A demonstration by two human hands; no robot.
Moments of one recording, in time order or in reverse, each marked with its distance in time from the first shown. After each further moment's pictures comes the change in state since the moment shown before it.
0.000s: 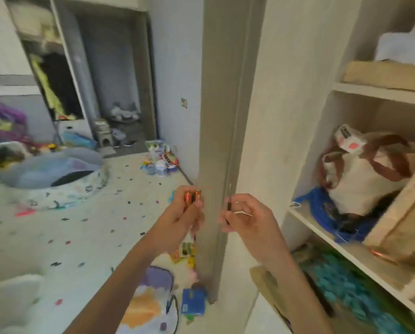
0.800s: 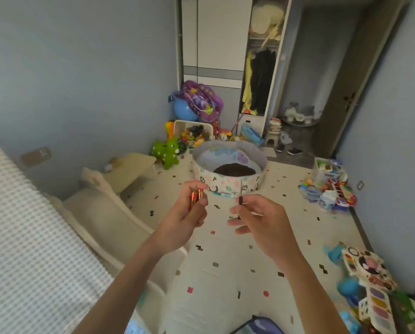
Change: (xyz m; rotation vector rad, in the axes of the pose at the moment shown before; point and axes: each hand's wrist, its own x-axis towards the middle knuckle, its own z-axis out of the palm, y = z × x) left_hand -0.084 -0.126 -0.562 0.293 0.768 -0.198; right_hand 0.309 0.086 0.582 0.021 -0.655 0.010
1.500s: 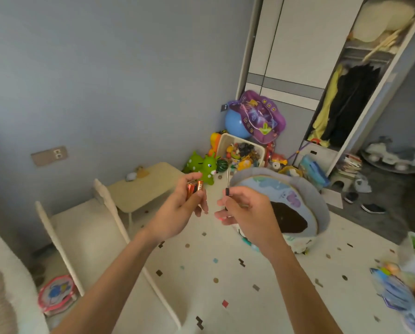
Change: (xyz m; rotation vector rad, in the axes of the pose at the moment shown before) left_hand 0.444 -0.196 -0.140 0.075 0.349 -0.073; right_hand 0.563 0.078 0.095 0.033 -0.387 -0.052
